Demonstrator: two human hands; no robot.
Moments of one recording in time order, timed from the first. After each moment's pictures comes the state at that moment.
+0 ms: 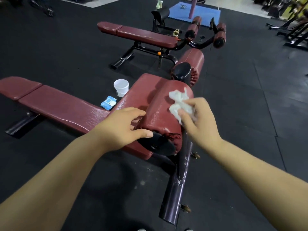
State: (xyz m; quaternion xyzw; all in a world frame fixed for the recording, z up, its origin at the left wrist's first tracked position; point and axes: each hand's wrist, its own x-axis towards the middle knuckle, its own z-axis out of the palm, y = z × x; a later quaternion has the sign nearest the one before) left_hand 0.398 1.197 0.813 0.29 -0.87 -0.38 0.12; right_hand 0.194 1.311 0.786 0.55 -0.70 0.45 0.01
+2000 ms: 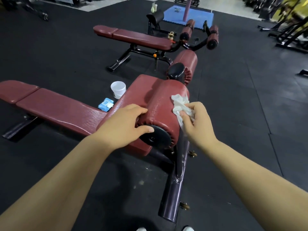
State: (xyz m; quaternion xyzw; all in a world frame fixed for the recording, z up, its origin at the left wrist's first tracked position) left_hand 0.397 1.214 0.813 0.30 -0.89 -0.30 0.13; right_hand 0.202 1.333 0.779 0.48 -0.75 0.45 -0.04
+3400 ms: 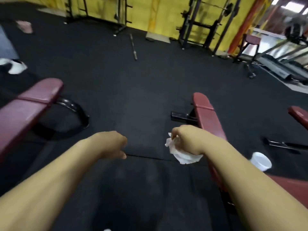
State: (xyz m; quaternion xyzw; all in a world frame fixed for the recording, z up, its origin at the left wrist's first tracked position) left_hand 0.859 1.445 0.788 0.79 -0.57 -0.21 -0.09; right_hand 0.649 1.298 0.864 0.94 -0.29 -0.16 -0.09
